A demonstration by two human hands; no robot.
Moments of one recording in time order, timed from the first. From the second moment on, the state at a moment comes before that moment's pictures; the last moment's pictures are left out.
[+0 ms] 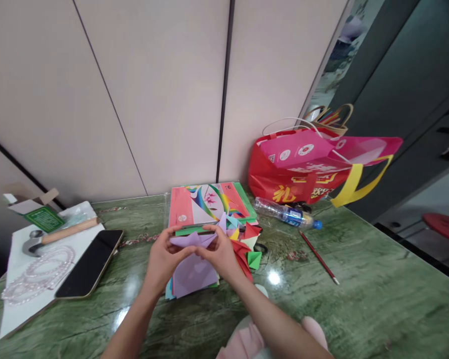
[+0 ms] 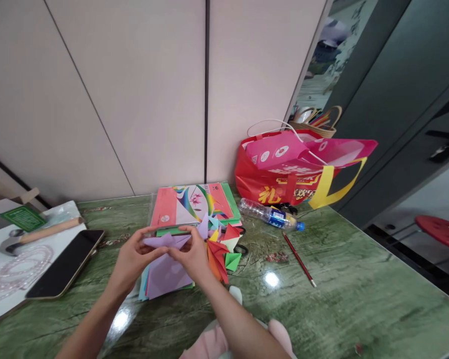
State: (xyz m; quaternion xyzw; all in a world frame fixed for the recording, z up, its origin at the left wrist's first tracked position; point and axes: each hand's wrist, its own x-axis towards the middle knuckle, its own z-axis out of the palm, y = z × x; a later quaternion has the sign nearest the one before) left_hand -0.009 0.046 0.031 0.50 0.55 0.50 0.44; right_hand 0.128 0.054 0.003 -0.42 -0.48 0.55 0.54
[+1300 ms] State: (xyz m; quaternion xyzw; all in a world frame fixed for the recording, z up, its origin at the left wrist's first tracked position) left_hand -0.019 0.046 0.034 0.45 0.52 0.45 0.57; right_hand 0.128 0.057 -0.003 -0.31 -0.45 0.69 0.47
